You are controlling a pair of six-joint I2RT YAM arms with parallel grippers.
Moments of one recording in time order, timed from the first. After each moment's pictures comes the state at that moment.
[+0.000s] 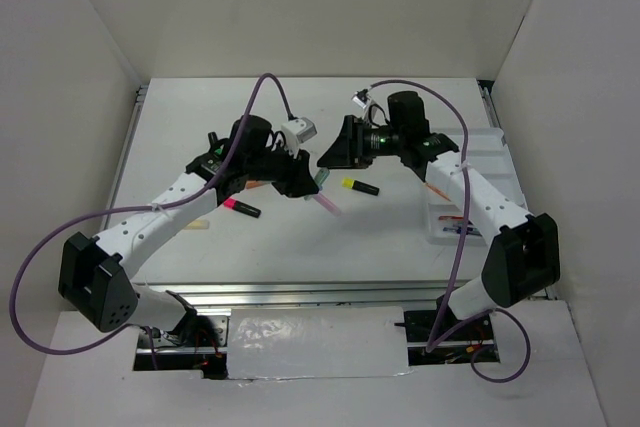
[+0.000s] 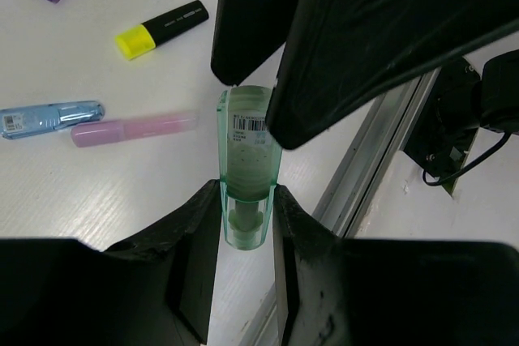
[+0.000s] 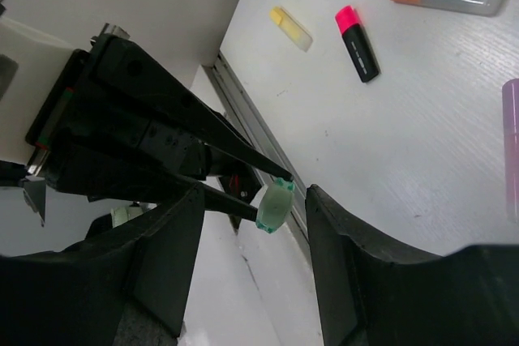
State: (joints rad) left arm -0.57 1.39 1.19 -0.39 0.52 -0.11; right arm 0.39 1.47 1.22 -0.25 -0.85 0.61
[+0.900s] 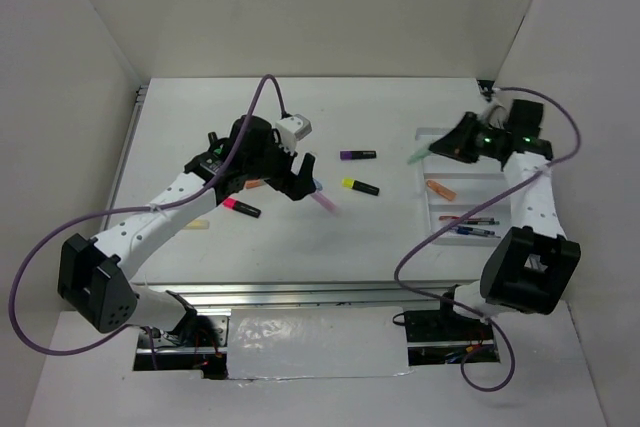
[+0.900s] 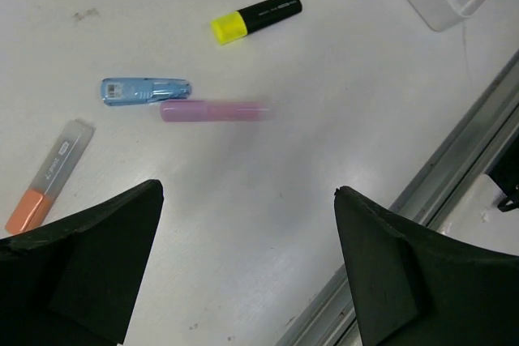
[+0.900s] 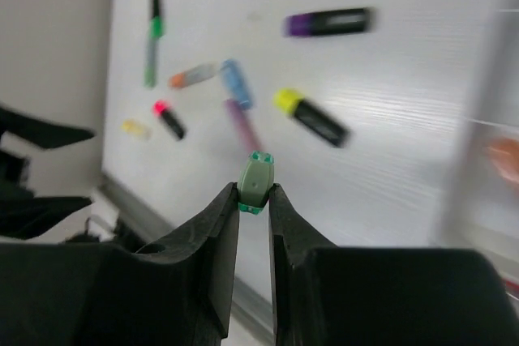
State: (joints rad) left arm -0.58 1.38 1.21 -0.44 0.30 -0.06; right arm -0.19 1.42 1.22 -0.56 -0.87 0.27
